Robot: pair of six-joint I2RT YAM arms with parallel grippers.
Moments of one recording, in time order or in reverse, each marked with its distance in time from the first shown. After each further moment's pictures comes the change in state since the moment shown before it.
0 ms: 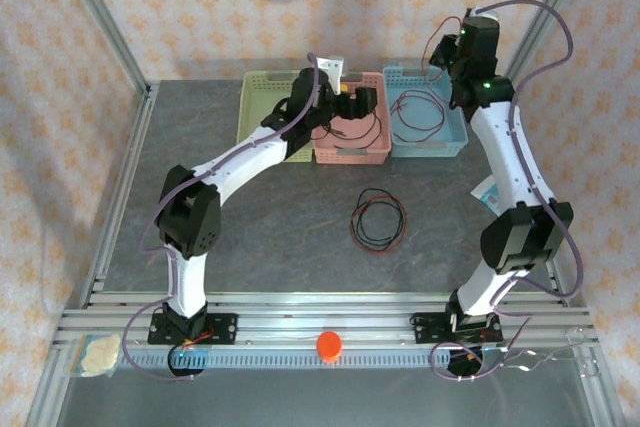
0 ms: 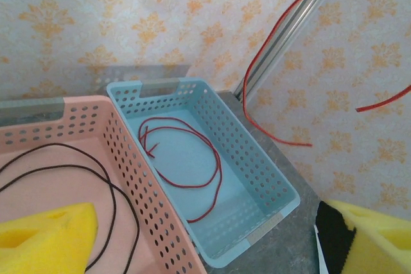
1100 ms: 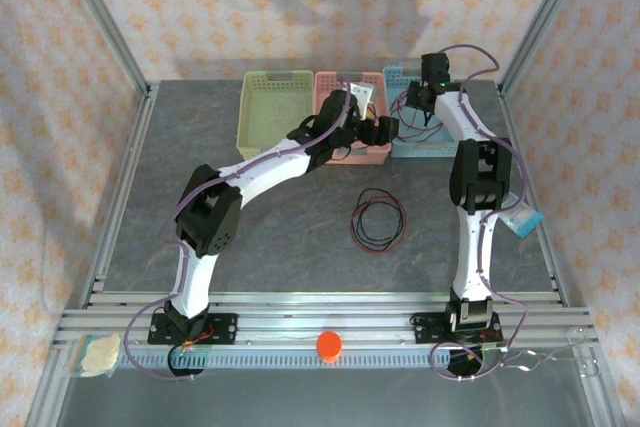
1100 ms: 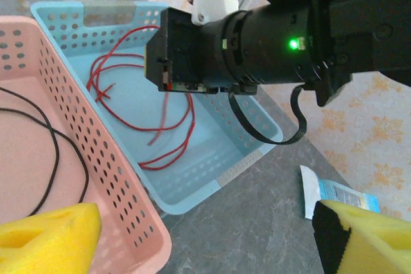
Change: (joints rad) left arm -0.113 0.080 -0.009 -0.026 0.001 0.024; right arm -0.032 0.596 0.208 -0.115 -0.099 -0.014
